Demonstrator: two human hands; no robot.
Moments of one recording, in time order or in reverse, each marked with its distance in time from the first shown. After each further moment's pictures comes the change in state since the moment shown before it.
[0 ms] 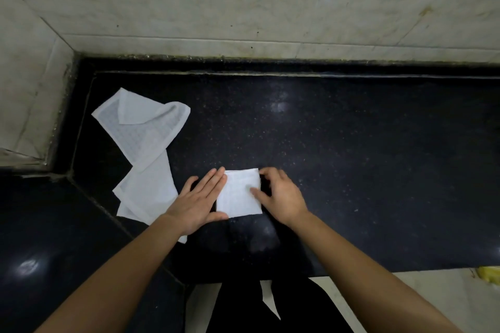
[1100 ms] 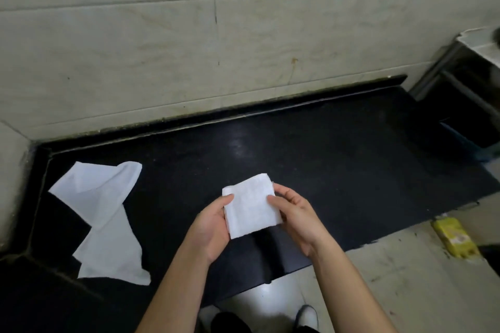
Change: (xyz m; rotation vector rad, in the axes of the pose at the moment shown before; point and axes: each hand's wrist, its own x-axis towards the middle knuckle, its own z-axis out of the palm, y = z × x) left_hand -0.033 0.182 -0.146 -2.188 -0.018 -0.191; right_hand -0.157 0.008 -0.118 1.273 0.189 0.195
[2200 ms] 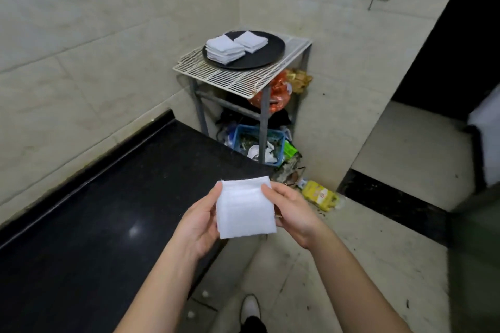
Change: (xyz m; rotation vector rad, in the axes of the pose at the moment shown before) left_hand 0.133 -0.273 0.541 0.567 -0.243 -0.119; right_hand -0.149 -0.081 -0.564 0.275 0.461 -0.257
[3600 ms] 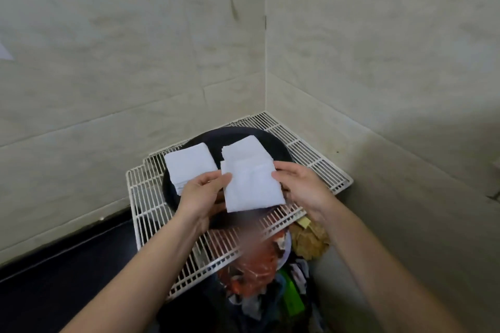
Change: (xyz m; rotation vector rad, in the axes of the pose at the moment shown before) left_hand 0.432 0.308 0.318 -0.013 0.459 0.343; right_hand 0.553 -0.391 -0.213 -0.311 -0.330 -0.127
